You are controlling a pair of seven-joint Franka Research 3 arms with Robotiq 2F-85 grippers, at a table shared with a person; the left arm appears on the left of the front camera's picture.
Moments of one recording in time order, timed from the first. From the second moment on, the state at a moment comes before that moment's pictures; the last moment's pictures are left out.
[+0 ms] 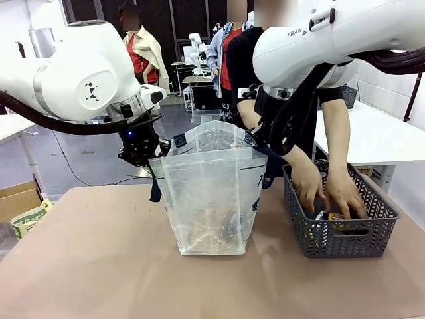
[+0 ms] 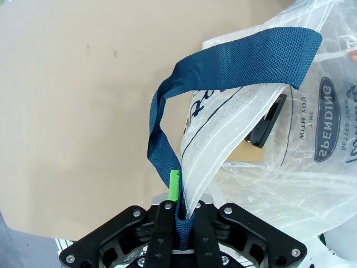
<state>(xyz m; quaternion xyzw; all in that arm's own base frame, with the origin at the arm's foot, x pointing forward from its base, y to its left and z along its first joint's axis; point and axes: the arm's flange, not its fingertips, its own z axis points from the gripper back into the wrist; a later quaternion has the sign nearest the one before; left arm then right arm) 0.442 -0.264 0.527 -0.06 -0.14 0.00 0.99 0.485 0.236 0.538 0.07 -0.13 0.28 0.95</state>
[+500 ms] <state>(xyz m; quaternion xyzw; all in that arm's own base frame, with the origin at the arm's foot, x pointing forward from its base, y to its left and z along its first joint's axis) 0.442 -0.264 0.527 -0.06 -0.14 0.00 0.99 0.485 0.236 0.538 0.07 -0.13 0.28 0.95</state>
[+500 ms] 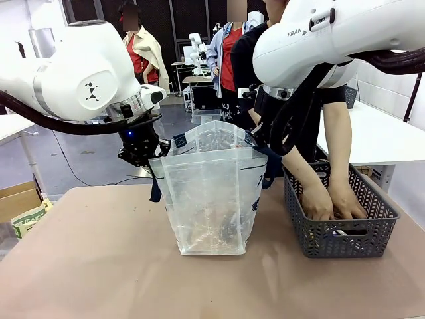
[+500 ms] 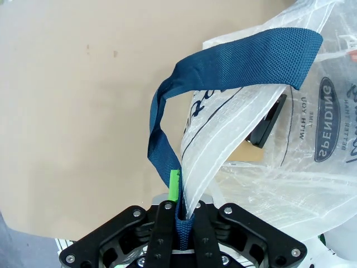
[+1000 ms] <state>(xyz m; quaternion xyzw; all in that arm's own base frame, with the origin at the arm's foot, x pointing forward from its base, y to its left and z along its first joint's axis) 0.442 -0.264 0.527 -0.06 -0.14 0.00 0.99 0.485 0.236 0.538 0.07 -0.13 0.28 0.95</state>
